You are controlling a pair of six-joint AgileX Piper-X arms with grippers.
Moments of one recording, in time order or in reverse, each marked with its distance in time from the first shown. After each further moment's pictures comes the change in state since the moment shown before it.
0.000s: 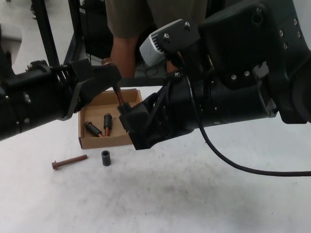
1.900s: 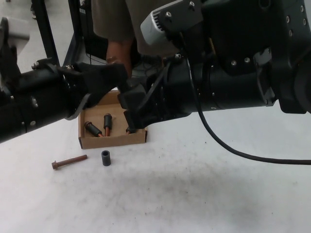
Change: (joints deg) left arm -2.5 0.0 0.0 -1.0 -0.5 8.7; right arm 0.0 0.0 -1.6 -3.4 3.0 1.5
